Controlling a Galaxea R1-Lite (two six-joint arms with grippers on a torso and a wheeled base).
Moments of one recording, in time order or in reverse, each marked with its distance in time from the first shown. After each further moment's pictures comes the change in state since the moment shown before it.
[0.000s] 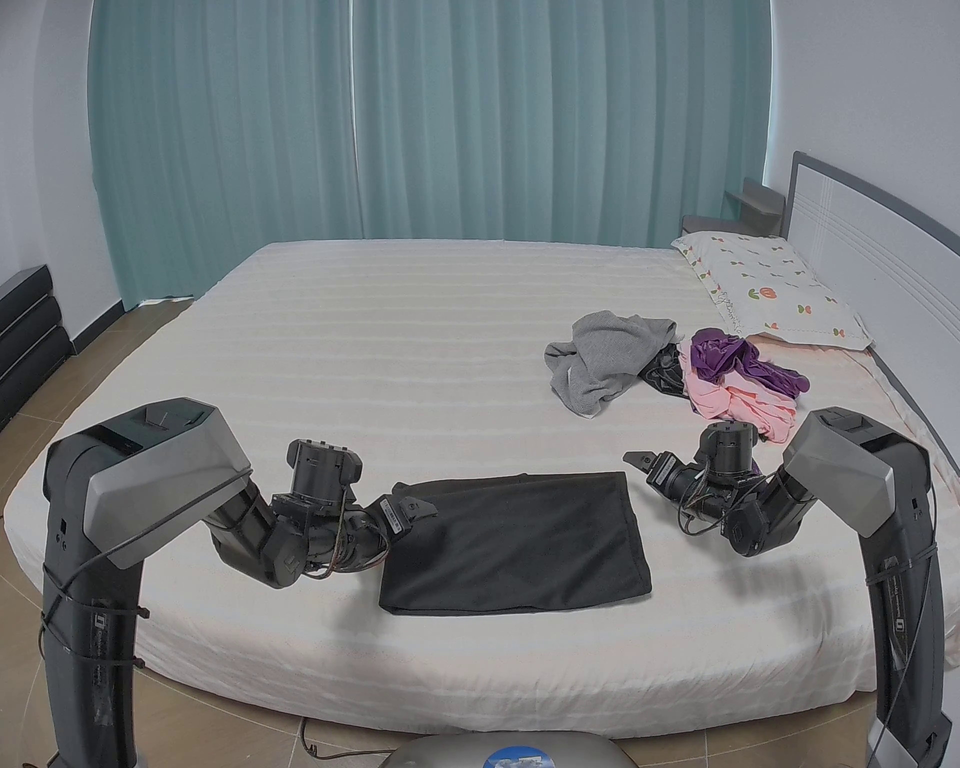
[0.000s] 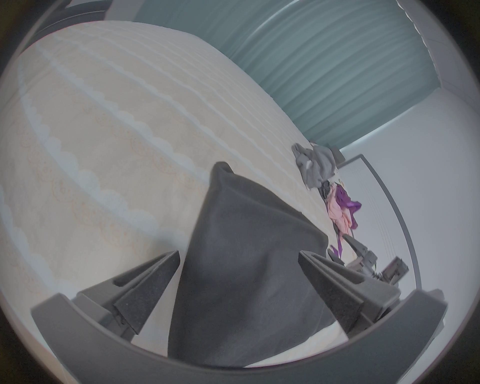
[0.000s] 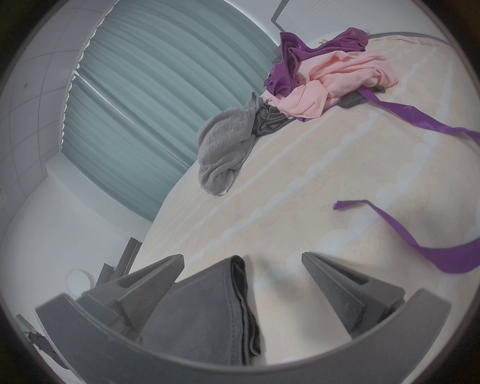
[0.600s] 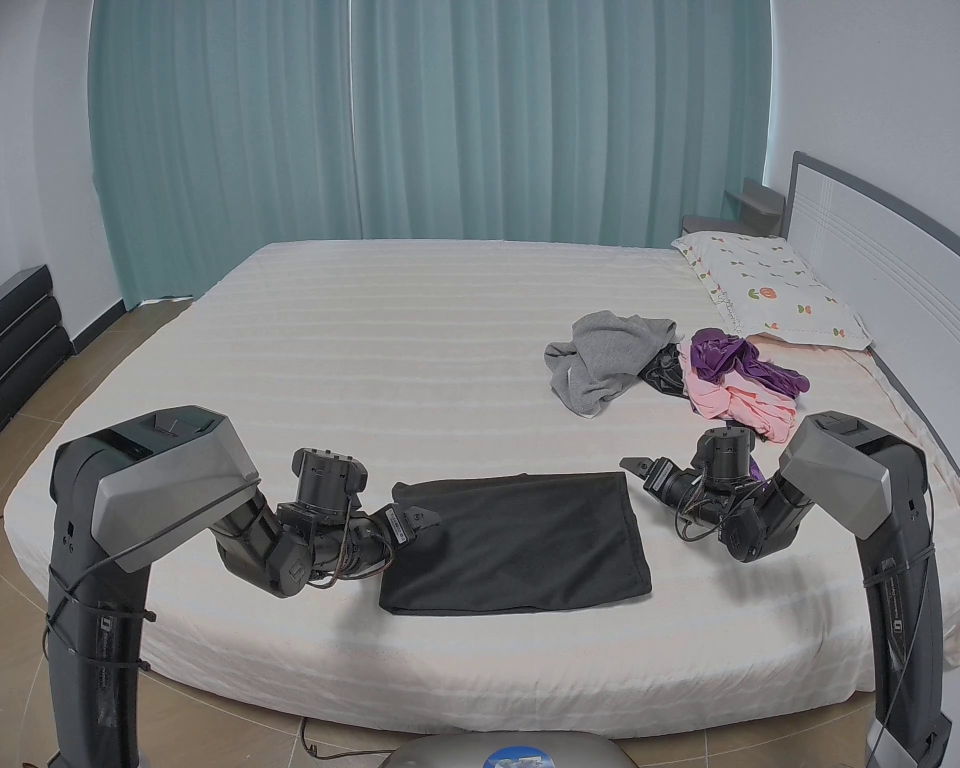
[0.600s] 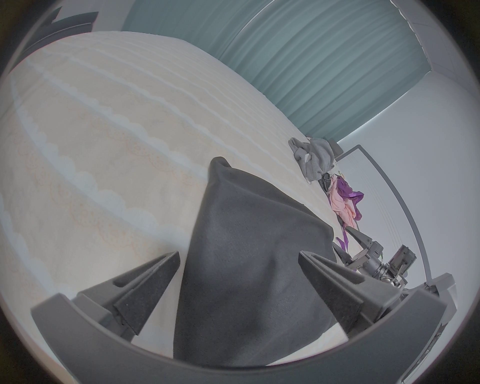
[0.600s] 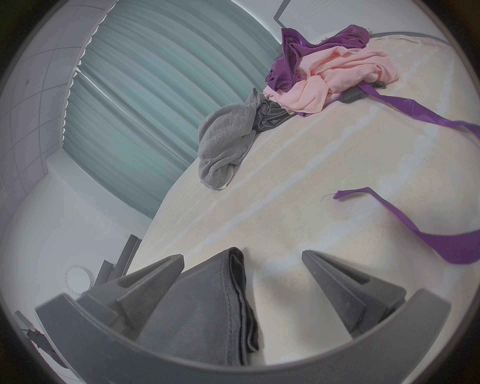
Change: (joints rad) left arm -0.016 0.016 0.027 -0.046 0.027 0.067; right arm 0.007 0.011 0.017 -0.022 0.003 -0.010
